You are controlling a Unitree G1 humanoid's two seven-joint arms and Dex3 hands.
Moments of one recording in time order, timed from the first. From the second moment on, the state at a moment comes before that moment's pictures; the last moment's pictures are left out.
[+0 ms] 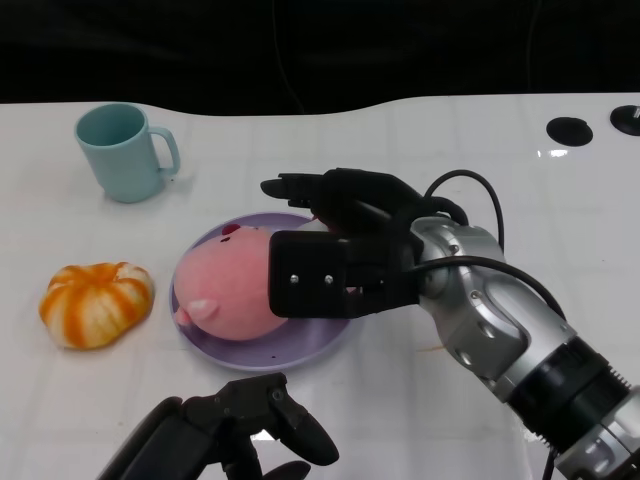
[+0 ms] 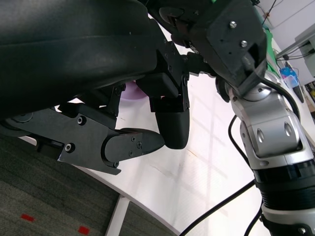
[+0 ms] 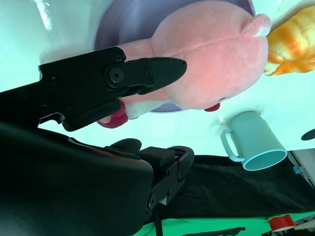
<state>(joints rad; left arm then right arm) 0.49 0.26 -0.19 -0.86 0.23 0.24 -0.29 -0.73 -0.01 0.56 0.39 -0.64 0.26 0.27</state>
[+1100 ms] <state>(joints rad) 0.45 0.26 -0.18 -0.84 0.23 0.25 -0.29 -0.18 -0.21 0.19 -0.43 -0.19 0.37 0.49</state>
